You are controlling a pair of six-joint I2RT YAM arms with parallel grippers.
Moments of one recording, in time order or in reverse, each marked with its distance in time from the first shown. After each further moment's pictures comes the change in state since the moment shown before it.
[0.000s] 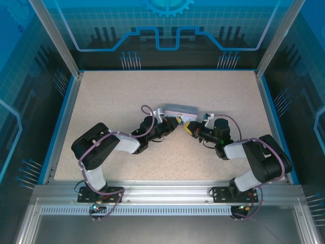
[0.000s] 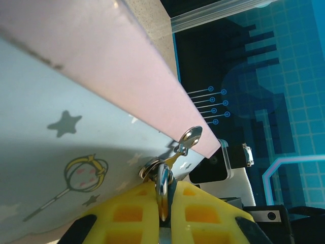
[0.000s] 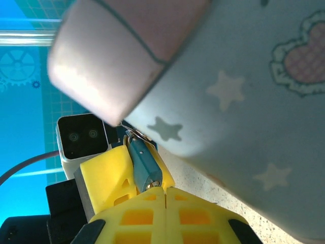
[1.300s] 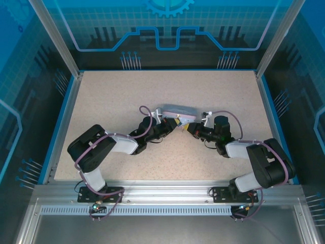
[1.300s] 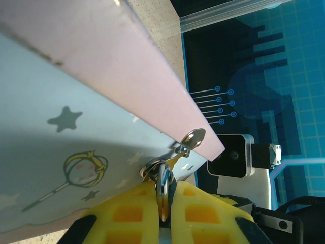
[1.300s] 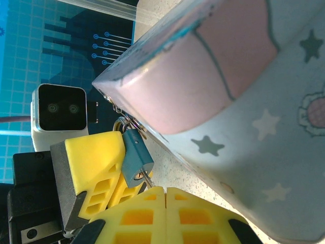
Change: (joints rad) left arm 0.002 -0.051 -0.026 -0.060 -0.011 -0.007; right arm -0.018 -0.061 0.043 -0.218 -0.057 -0.333
